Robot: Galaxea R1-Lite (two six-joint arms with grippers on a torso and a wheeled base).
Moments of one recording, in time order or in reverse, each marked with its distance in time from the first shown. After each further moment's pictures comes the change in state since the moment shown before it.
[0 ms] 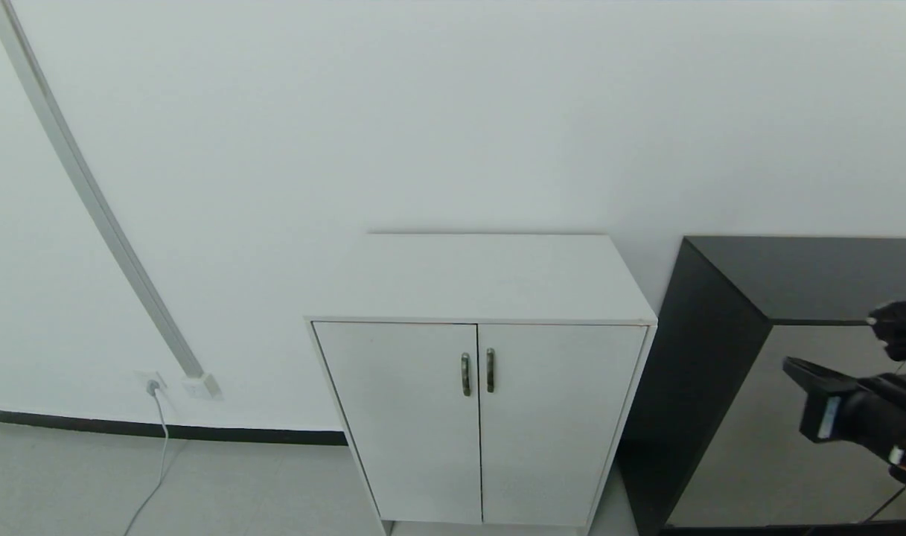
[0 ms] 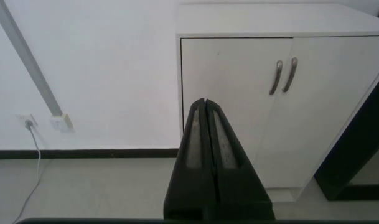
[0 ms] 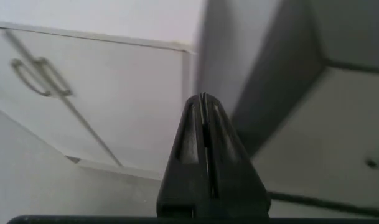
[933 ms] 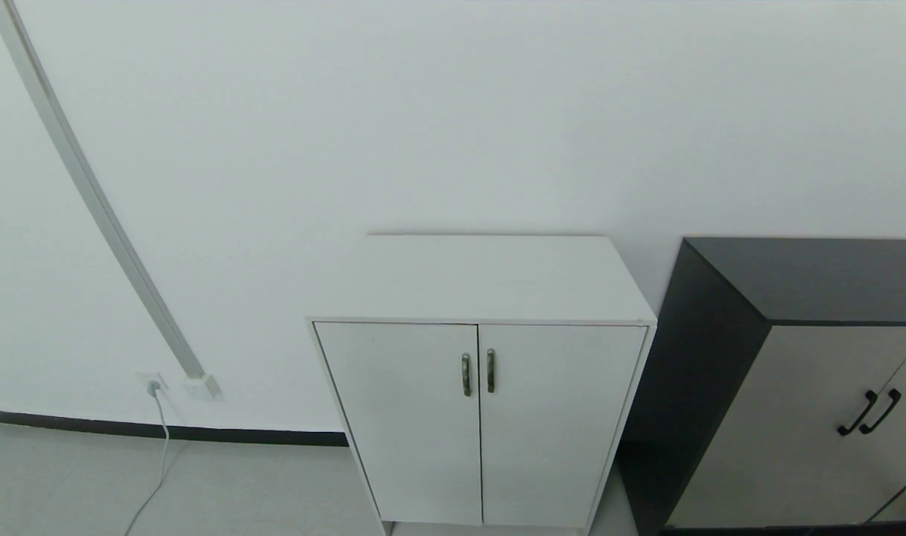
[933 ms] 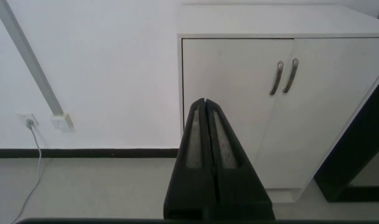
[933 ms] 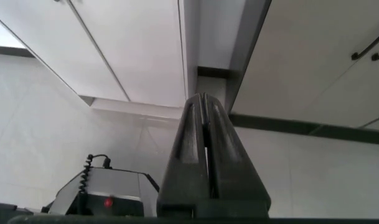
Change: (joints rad) left arm 0.000 0.000 0.000 -0.001 0.000 -0.004; right arm -0.098 -0.889 0.206 0.929 0.152 -0.002
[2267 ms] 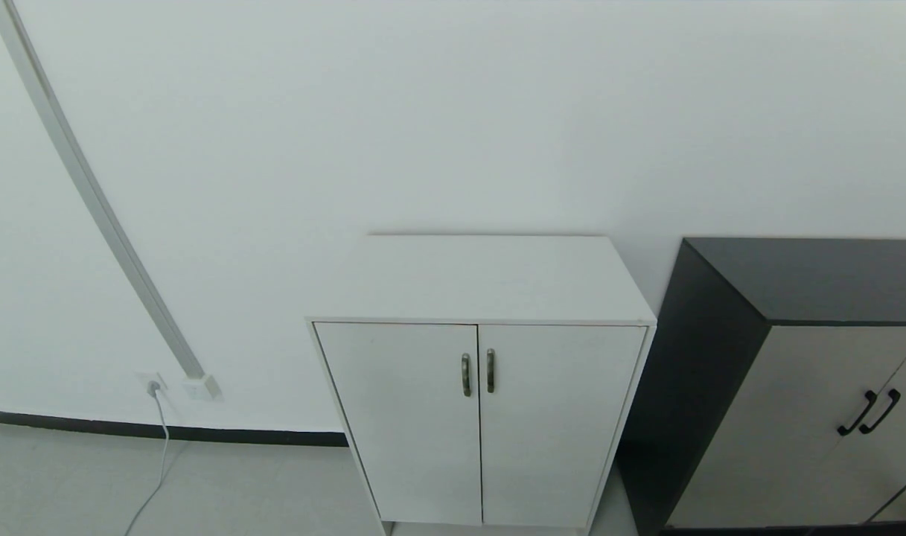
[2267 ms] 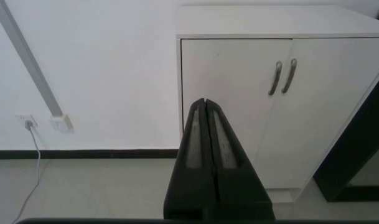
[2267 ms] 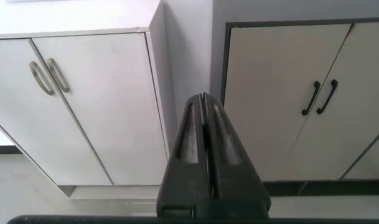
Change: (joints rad) left arm 0.000 0.000 0.000 0.000 0.001 0.002; right arm -0.128 -0.464 0.014 0.016 -0.004 0.014
